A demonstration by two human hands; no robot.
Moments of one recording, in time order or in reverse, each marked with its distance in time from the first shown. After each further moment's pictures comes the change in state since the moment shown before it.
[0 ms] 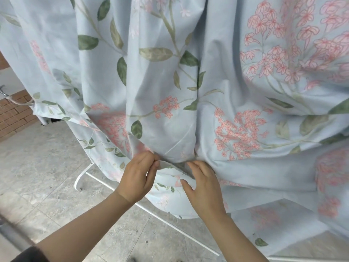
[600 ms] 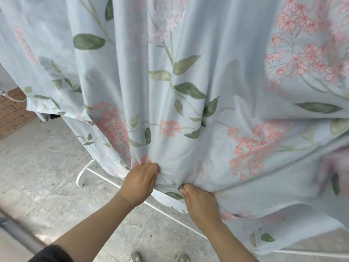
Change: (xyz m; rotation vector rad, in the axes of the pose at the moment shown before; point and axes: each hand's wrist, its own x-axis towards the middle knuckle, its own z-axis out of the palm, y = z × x) left_hand -0.039 -0.056 0.044 0.128 -0.295 -0.050; right_hand -0.041 0.036 0.070 -0.228 -0.121 -0.057
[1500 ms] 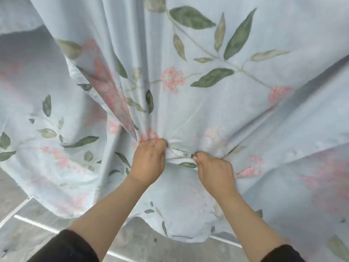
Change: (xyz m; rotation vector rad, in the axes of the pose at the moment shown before) left_hand 0.089 -0.129 0.268 0.099 0.329 0.186; right_hand 0.064 0.148 0.234 -0.341 0.487 0.015
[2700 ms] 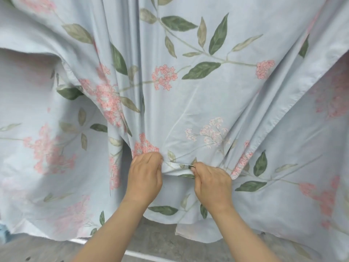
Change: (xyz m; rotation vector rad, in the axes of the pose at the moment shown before) left_hand -0.090 -0.030 0.139 -0.066 0.342 0.124; right_hand -0.109 0.009 0.131 -0.047 0.543 -0.033
